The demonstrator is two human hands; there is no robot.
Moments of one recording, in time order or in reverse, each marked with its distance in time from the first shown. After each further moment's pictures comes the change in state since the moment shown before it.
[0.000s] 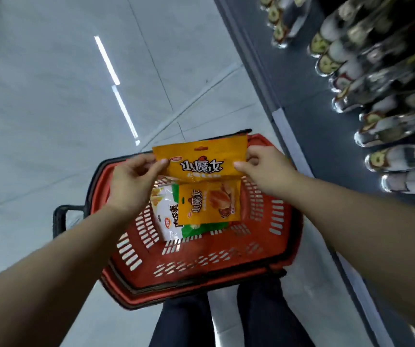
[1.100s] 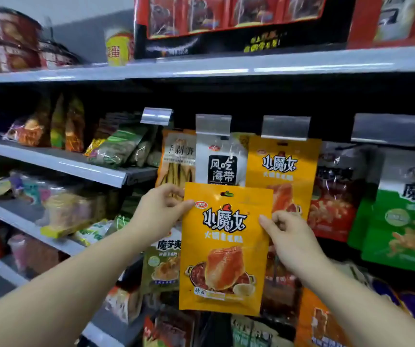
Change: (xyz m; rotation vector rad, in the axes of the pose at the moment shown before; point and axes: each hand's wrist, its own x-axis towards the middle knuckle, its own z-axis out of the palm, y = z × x) left_hand -0.339 0.775 0.027 -0.019 -0.504 1.203; right_hand -0.615 -0.252 -0.472 0.227 1.456 -0.186
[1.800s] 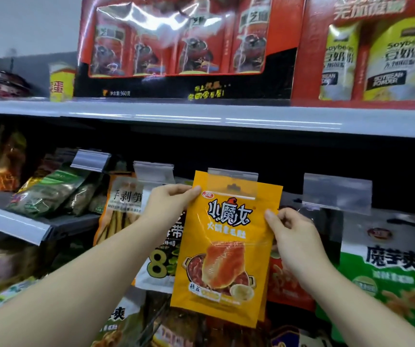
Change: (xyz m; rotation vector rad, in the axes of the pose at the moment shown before) left_hand 0.128 0.099 0.099 -0.432 0.025 0.022; right_hand 0.113 -0.013 -0.108 0.026 0.276 -0.119
